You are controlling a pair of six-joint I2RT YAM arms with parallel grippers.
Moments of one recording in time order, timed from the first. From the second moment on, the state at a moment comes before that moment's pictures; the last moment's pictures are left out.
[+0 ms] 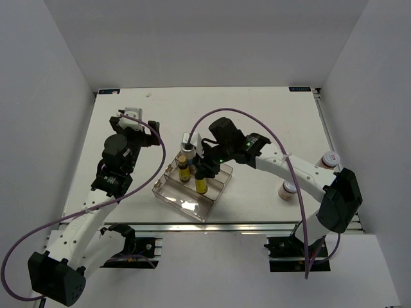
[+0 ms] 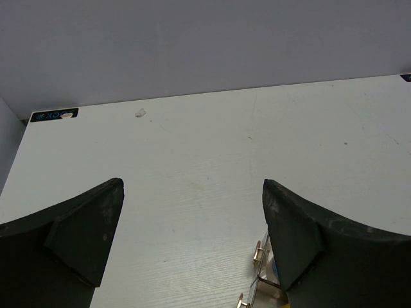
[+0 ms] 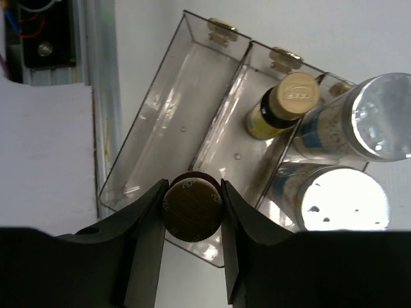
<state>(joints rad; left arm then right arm) -0.35 0.87 0.74 0.15 -0.21 0.02 0.89 1.54 1.33 -0.57 -0.55 -0.39</state>
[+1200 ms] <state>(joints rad) -0.35 0.87 0.74 0.15 -0.20 0.02 0.89 1.67 1.28 -0.34 -0.40 -0.31</state>
